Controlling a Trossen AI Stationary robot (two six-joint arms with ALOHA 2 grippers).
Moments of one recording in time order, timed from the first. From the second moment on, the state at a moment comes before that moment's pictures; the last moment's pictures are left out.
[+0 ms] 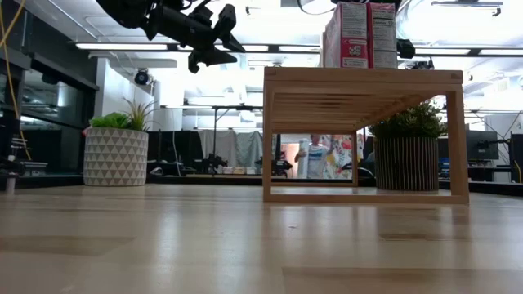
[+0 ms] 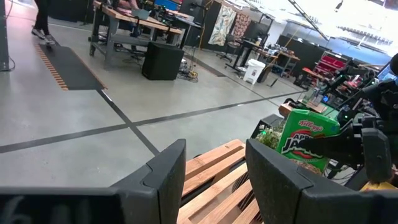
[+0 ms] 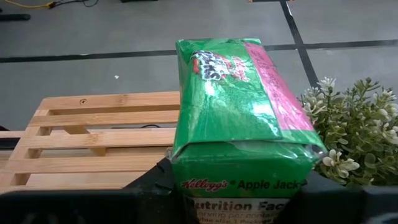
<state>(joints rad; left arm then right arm) 0.54 1.37 0.98 0.33 -0.17 -0.35 -0.37 1.38 1.31 -0.92 0.81 0.96</state>
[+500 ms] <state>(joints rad) 0.54 1.37 0.98 0.33 -0.17 -0.34 -0.37 1.38 1.31 -0.92 0.79 0.98</state>
